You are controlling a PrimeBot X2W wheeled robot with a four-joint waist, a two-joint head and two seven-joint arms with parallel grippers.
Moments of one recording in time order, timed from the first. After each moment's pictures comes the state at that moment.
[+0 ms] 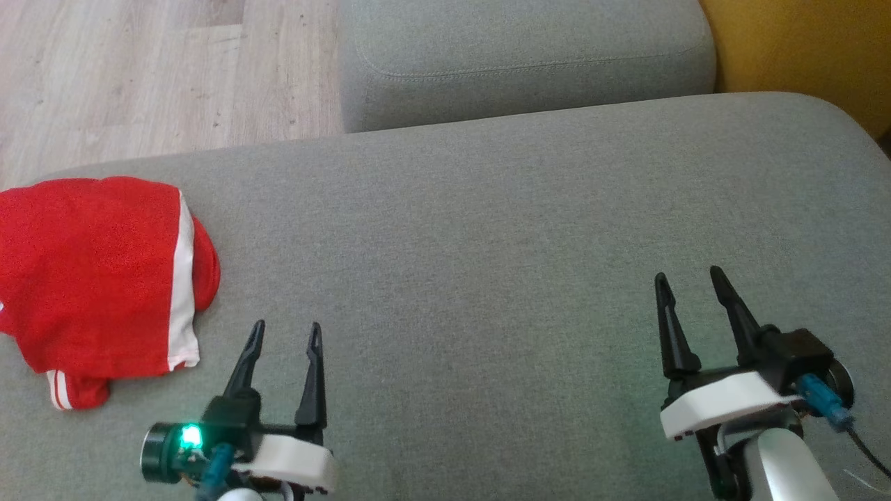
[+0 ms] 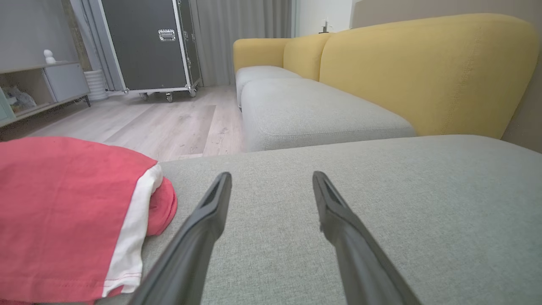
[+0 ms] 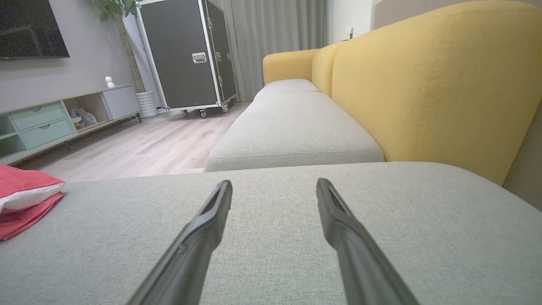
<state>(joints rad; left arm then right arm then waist) -0.04 0.20 -0.40 0.20 -0.30 0.20 -0.17 -0.06 -0.04 0.05 0.24 0.10 0.12 -0.17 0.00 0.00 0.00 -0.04</state>
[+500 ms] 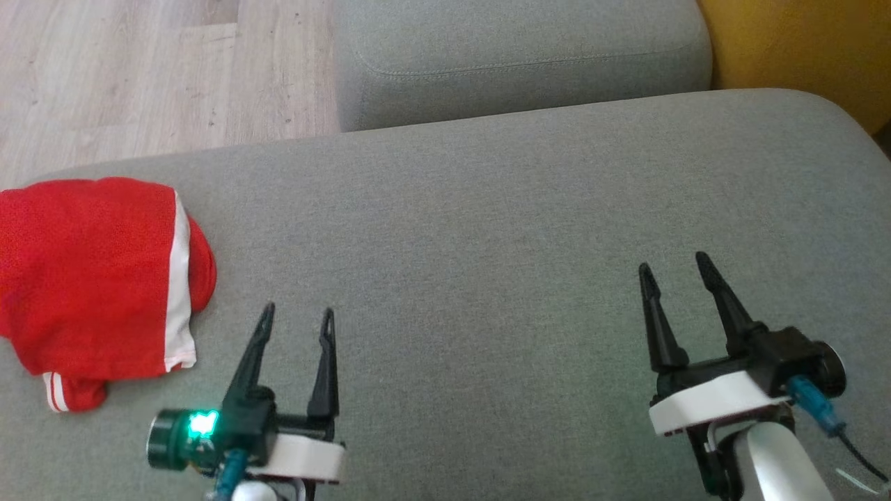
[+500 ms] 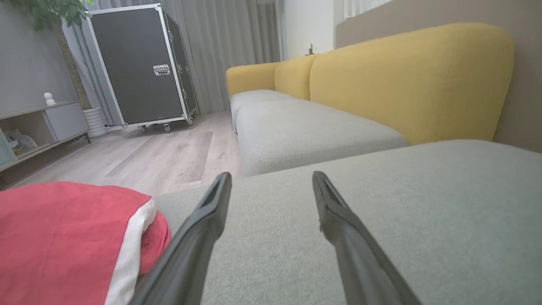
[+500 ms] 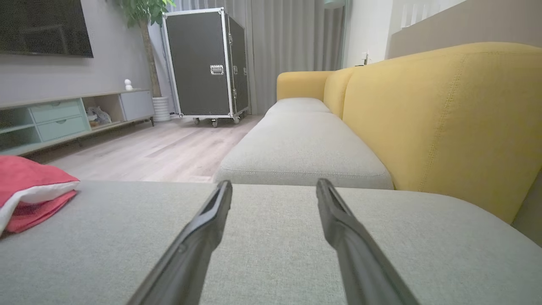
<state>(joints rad) -0.05 0.20 -0.45 0.16 -0.23 0.25 -0.22 -0.06 -0.04 0.09 0.20 0.04 0.12 -0.21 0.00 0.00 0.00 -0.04</state>
